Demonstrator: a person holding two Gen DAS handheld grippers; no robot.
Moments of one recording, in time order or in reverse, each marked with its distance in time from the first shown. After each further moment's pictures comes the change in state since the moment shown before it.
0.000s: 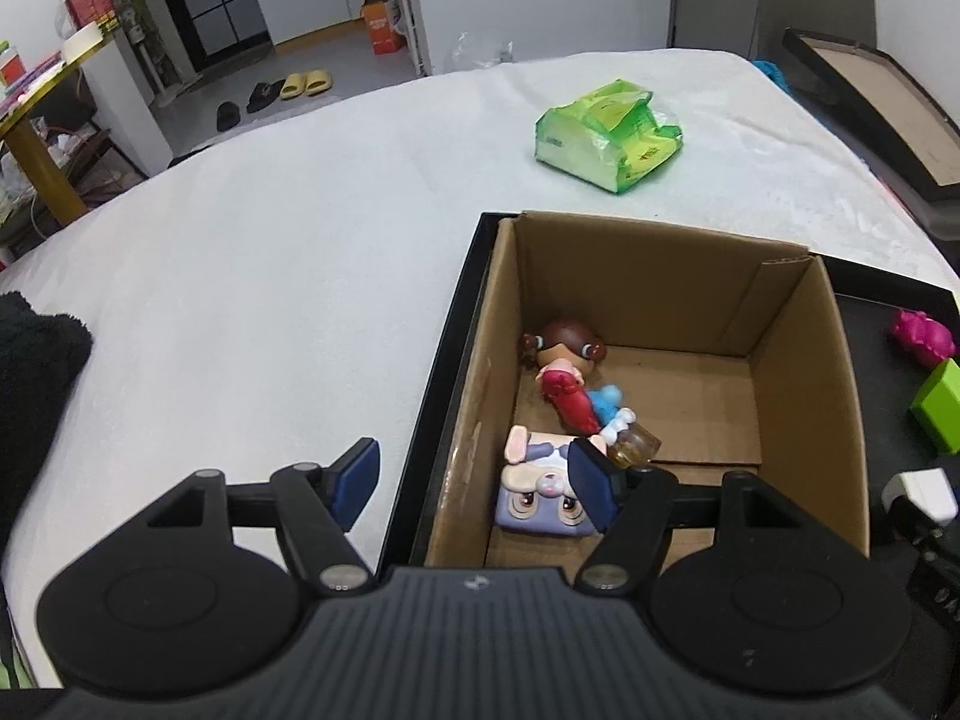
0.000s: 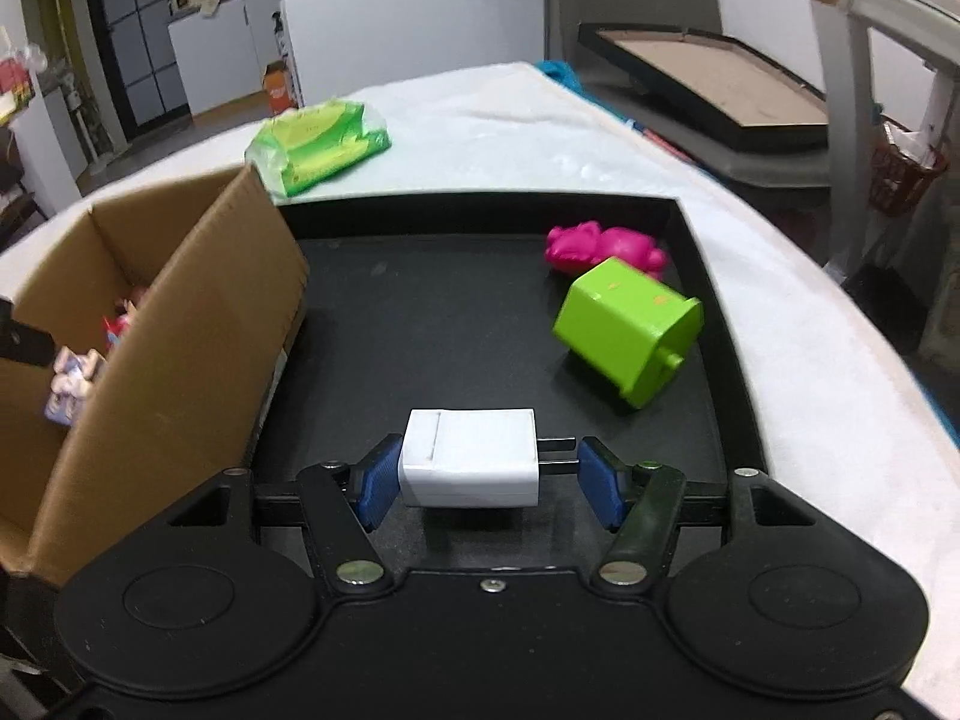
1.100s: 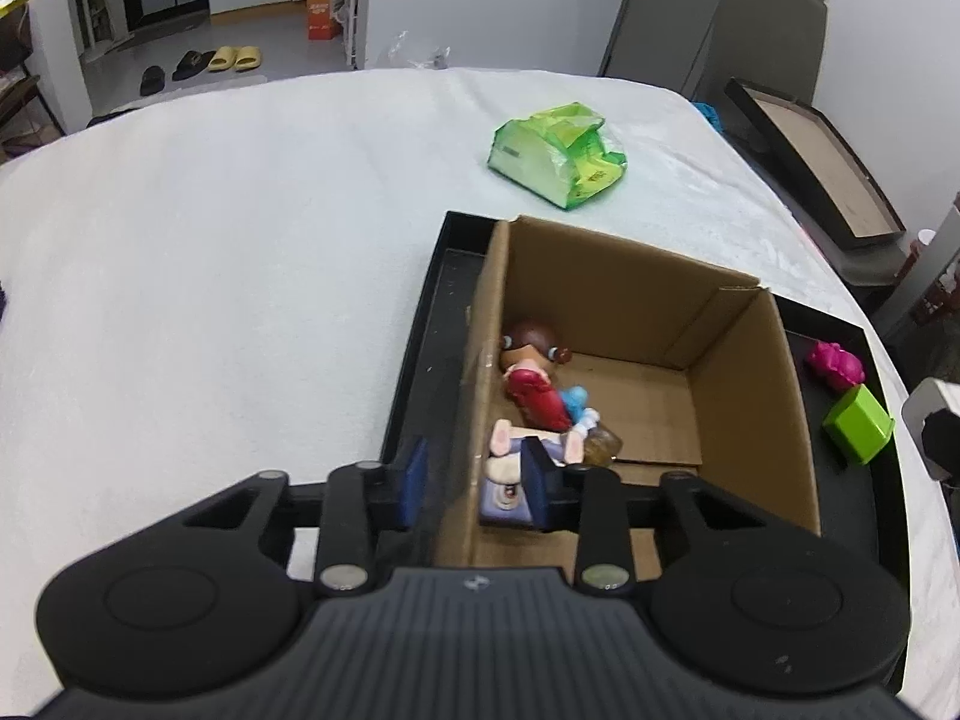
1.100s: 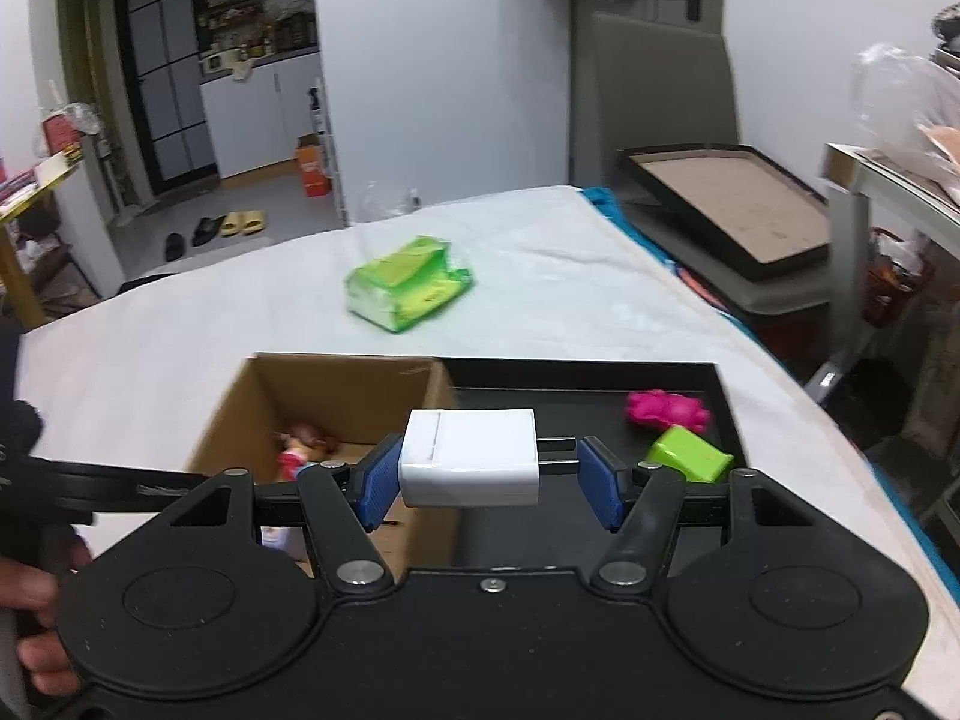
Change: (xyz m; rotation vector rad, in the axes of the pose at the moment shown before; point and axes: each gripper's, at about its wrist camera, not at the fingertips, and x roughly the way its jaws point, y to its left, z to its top) left arm 0.007 0.052 -0.006 -0.092 0.002 -0.273; right arm -0.087 0.085 0.059 -0.045 -0.125 0.025
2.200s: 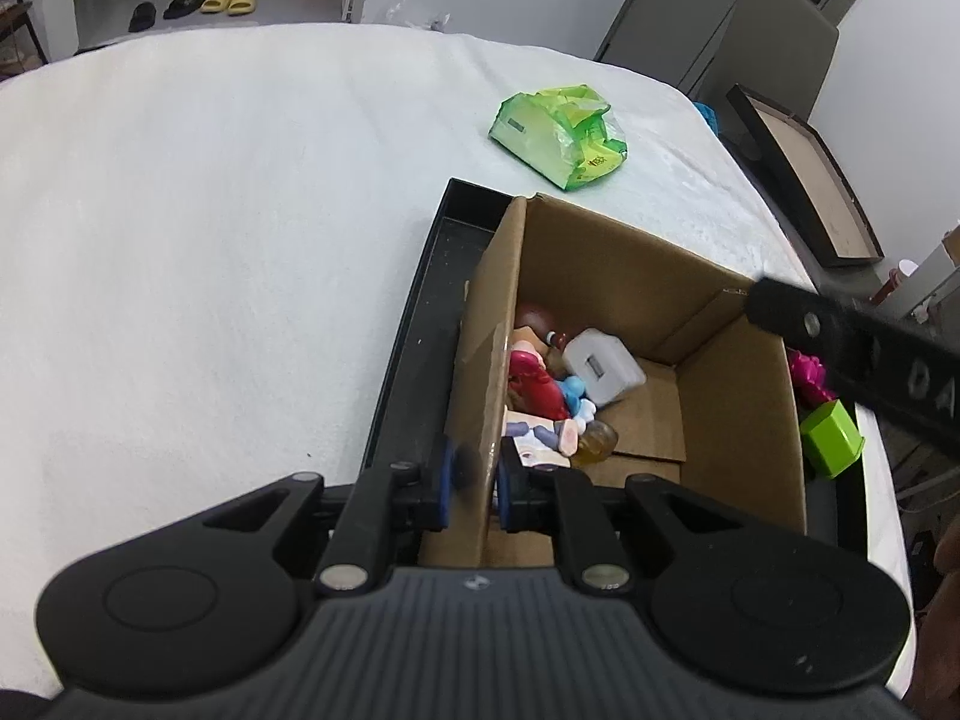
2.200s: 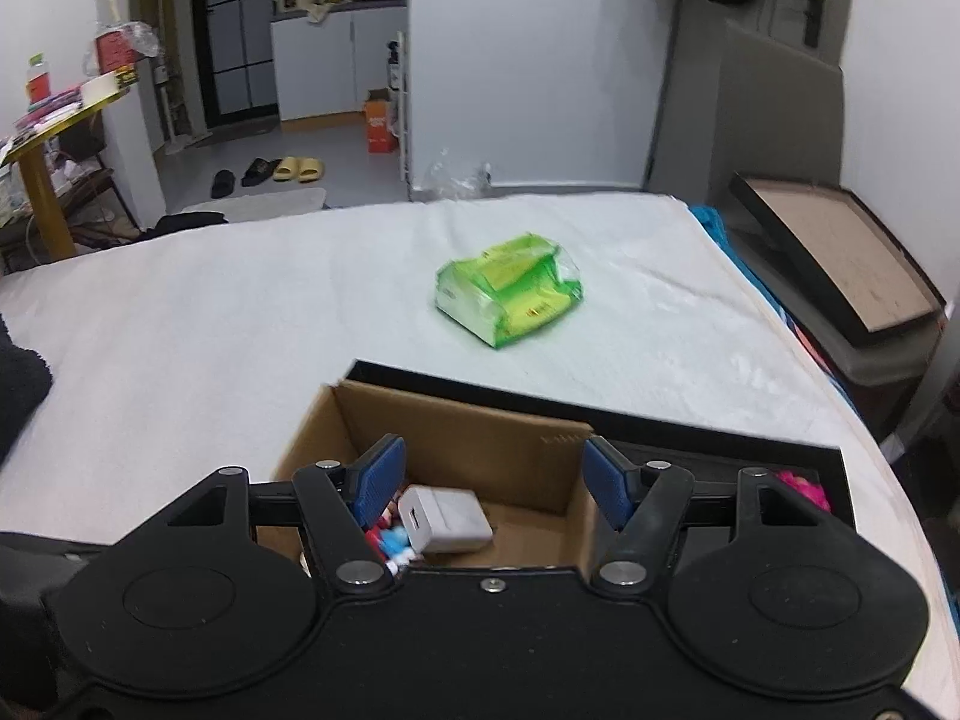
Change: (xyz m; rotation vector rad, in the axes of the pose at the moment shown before) left arm 0.011 0.022 0.002 -0.087 0.062 -0.101; right arm 0.058 0.067 0.033 -0.138 0.066 0.040
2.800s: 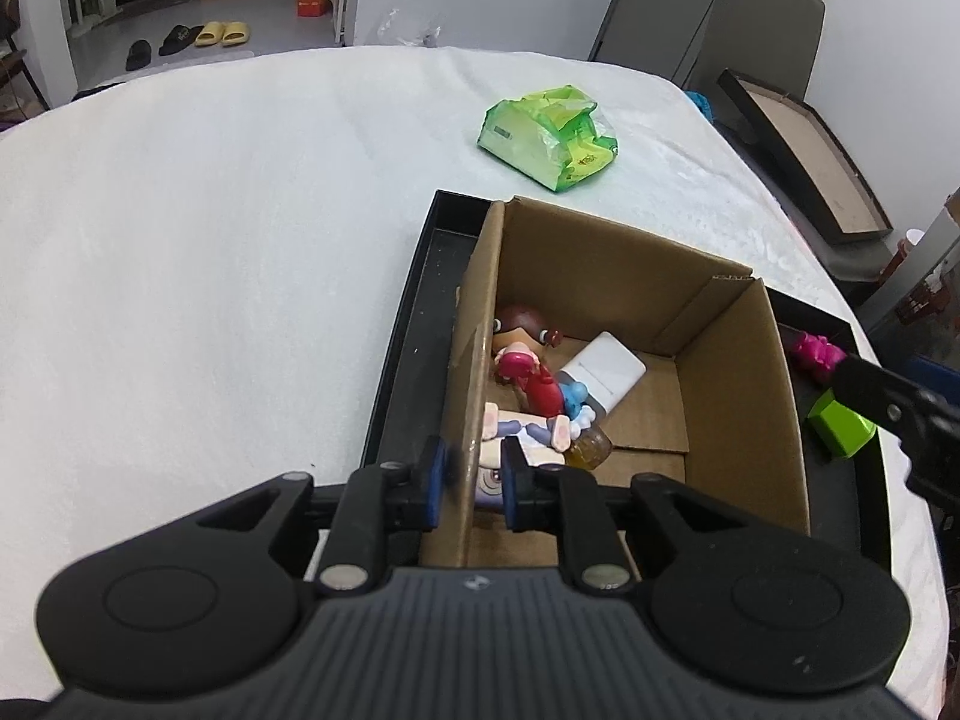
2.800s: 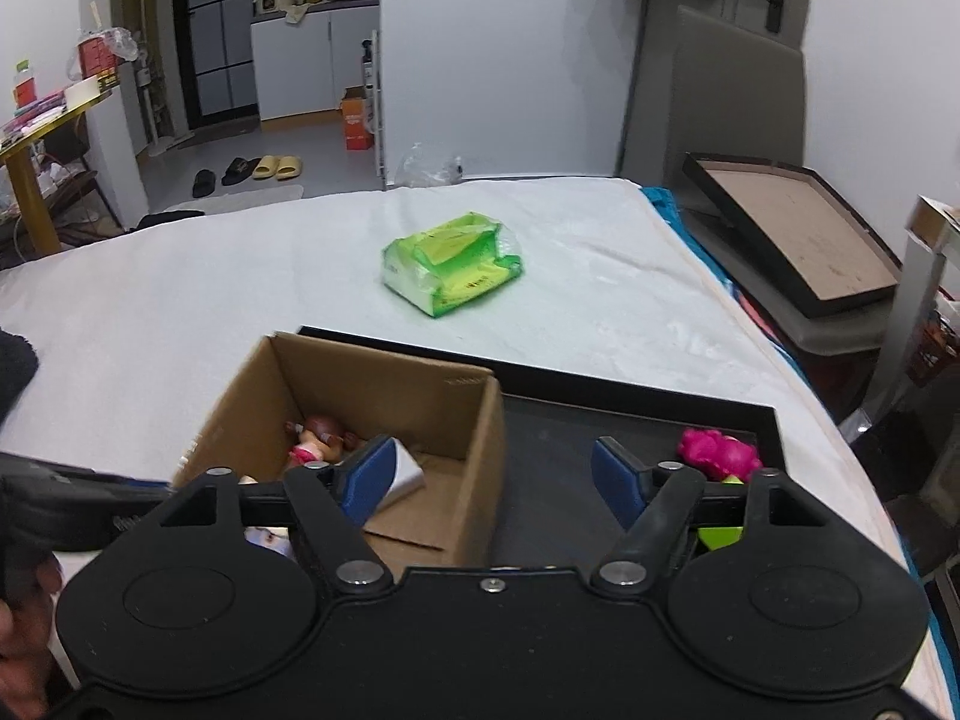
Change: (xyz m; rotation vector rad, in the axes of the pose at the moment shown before) left arm -0.005 -0.019 -0.005 0.079 -0.019 0.059; right arm -0.024 -0.049 -0.030 0.024 -0.009 -0.032
